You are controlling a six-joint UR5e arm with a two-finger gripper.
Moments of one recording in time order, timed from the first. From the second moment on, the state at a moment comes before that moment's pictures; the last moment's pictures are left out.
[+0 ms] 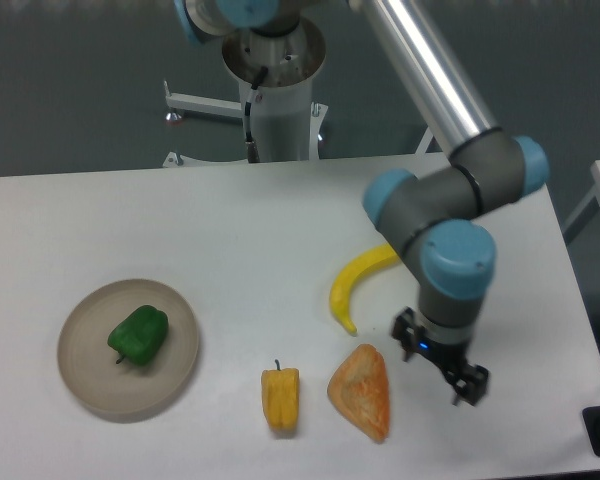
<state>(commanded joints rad) 2.22 -2.22 -1.11 -1.22 1.48 1.04</state>
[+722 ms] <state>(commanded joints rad) 2.00 -2.04 -1.38 -1.13 1.37 0.46</state>
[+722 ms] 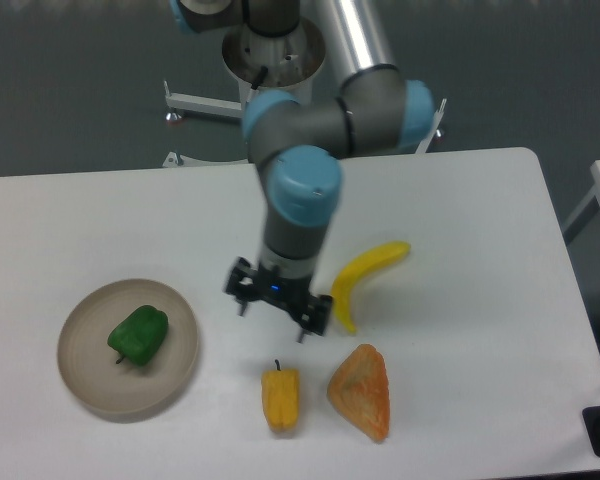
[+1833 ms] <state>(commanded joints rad) 1.81 -2.12 -1.50 -0.91 1.38 0.37</state>
